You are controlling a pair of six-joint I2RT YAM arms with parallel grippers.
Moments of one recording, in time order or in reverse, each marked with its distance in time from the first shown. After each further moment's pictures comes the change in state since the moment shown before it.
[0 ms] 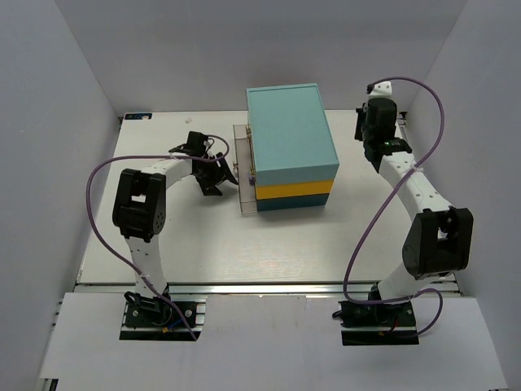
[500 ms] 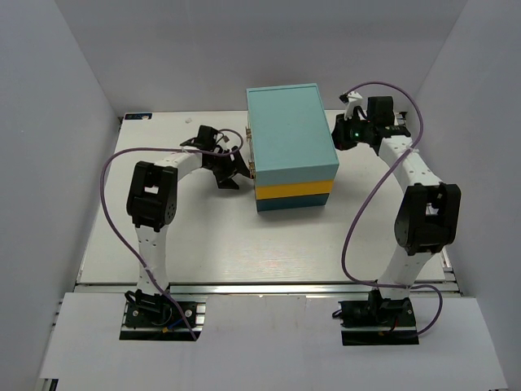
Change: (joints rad) left arm -0.039 0.186 0.210 0.024 0.279 0.048; right arm -0.071 0.214 0.183 -0.277 -0.912 -0.142
